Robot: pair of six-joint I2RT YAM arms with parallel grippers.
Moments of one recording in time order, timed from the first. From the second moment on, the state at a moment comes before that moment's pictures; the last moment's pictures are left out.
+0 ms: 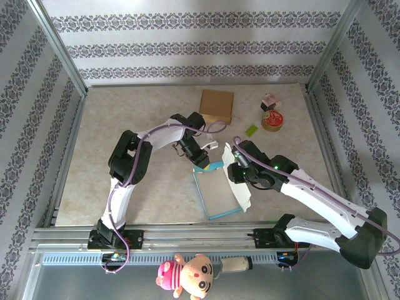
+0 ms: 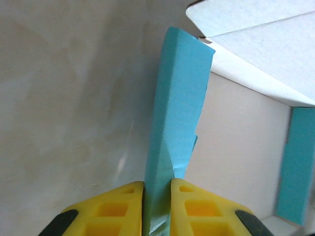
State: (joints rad) left arm -0.58 2.13 1.62 -0.93 0.57 0.28; right arm 0.77 1.06 0.92 -0.89 0.12 0.60
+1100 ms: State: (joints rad) left arm -0.58 1.93 1.28 -0.39 0.25 0.14; right arm 1.06 1.25 0.71 -0.45 0.27 0.79
